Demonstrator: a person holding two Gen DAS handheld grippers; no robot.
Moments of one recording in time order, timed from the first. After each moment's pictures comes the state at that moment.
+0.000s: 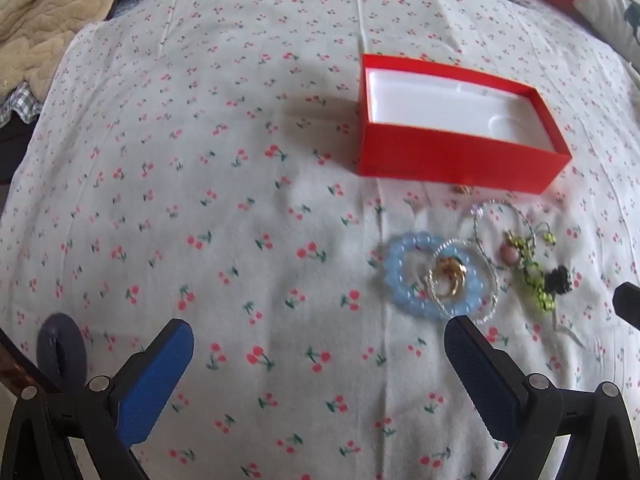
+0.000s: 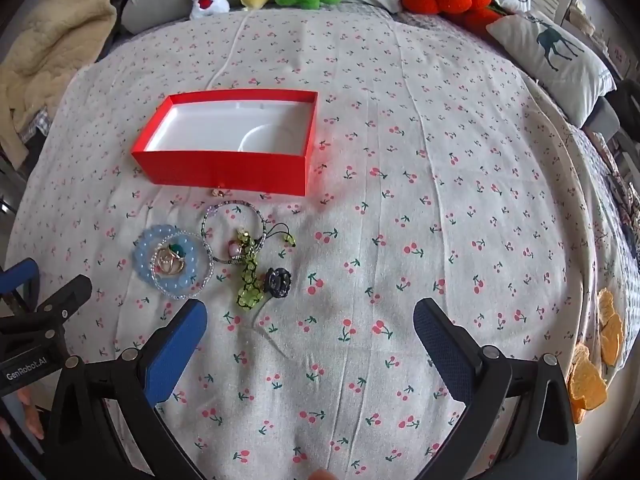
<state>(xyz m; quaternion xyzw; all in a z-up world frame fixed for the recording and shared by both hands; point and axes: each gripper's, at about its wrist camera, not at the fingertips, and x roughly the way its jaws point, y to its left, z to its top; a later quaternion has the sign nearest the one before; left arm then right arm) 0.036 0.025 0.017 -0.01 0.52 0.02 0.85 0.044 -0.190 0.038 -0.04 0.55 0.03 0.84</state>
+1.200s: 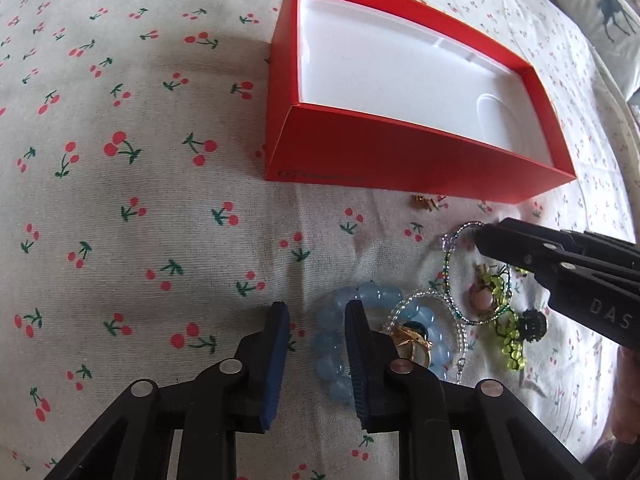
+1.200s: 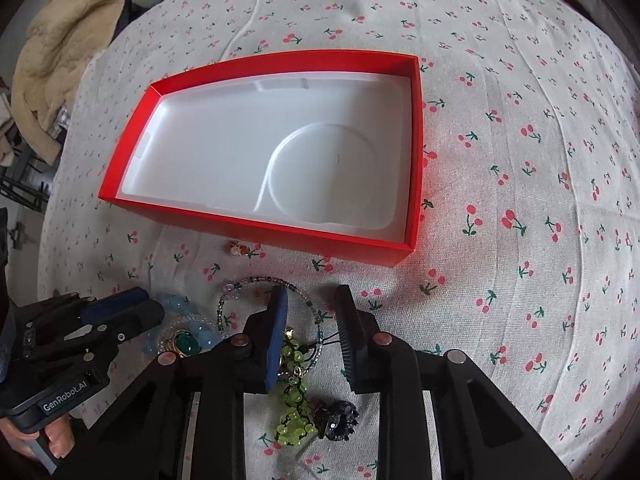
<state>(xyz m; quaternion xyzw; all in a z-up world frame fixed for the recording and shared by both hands) 0.126 0.012 -0.044 -0.09 0.61 -0.12 0.78 0.157 -0.169 -0.039 0.01 0.63 0.13 0.77</state>
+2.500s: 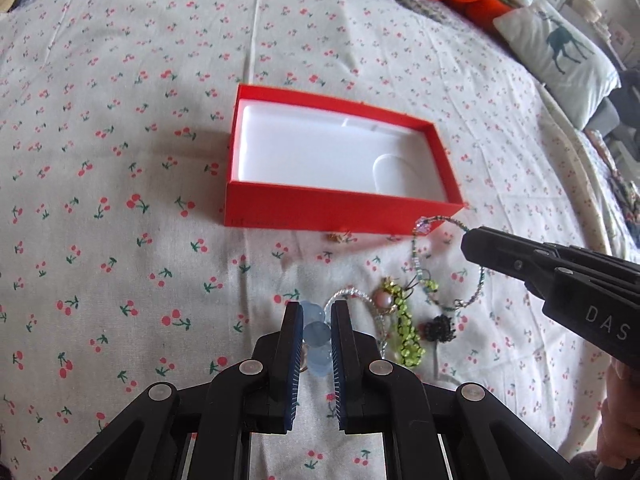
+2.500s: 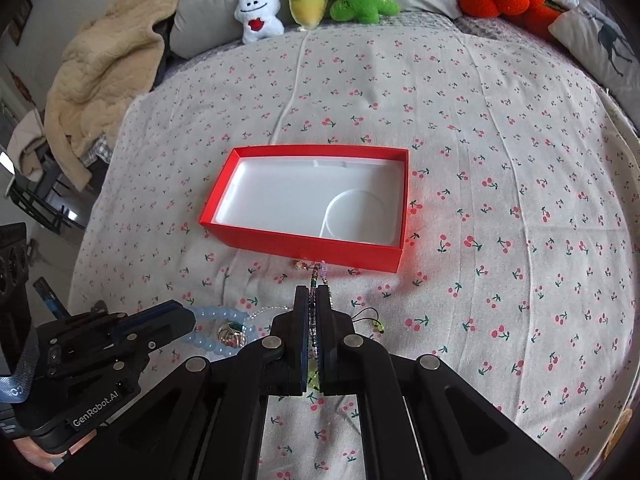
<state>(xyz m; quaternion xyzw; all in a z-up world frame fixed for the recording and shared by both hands) 0.078 0.000 0.029 -0.09 0.51 -0.13 0.84 0.107 -0.172 0.051 0.04 0.52 0.16 0.84</state>
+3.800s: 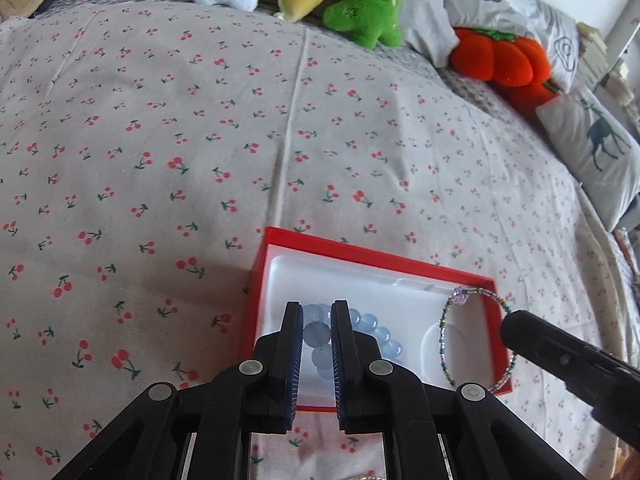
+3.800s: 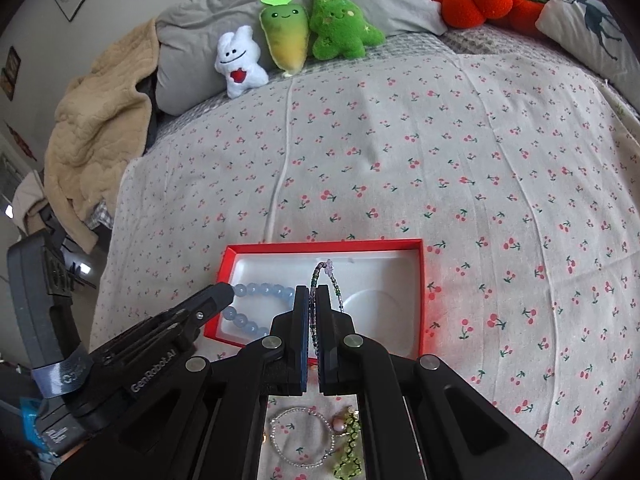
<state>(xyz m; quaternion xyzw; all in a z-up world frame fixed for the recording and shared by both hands) 0.172 0.013 0.015 -0.15 0.45 -0.07 0.88 0.175 -0.168 0.056 0.12 0.48 0.15 0.86</state>
